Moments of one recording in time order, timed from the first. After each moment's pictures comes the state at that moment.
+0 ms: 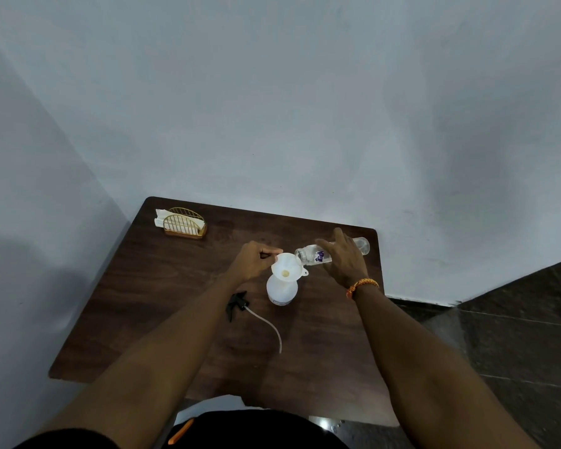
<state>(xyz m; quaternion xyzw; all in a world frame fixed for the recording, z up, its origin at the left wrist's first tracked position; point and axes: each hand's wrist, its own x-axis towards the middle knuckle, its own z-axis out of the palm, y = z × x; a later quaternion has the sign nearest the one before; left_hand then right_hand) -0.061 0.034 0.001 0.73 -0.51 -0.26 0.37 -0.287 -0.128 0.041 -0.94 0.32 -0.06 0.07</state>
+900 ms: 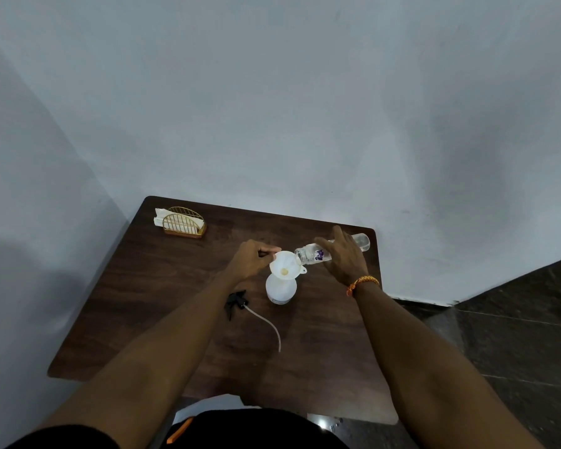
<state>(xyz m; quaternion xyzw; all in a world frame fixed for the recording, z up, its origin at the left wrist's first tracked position) -0.057 0.037 0.001 0.73 -0.52 -0.25 0.37 -0.289 -0.127 0.047 -0.95 0.30 -0.06 0.05</state>
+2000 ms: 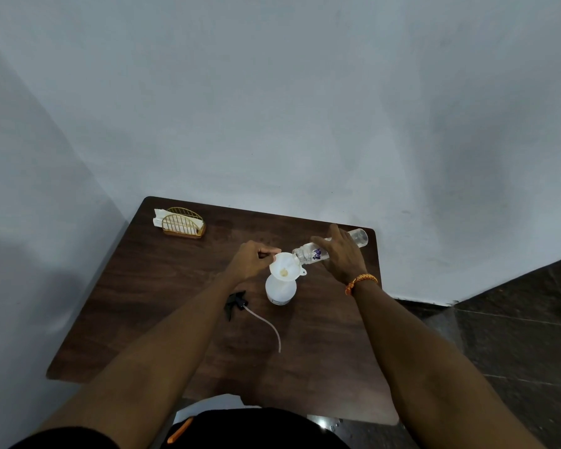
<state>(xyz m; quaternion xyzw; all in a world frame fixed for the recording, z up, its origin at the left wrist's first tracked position) -0.058 0.035 -0.001 0.73 -0.51 -0.27 0.38 -0.283 -0.127 0.053 -0.96 0.28 -0.07 0.06</state>
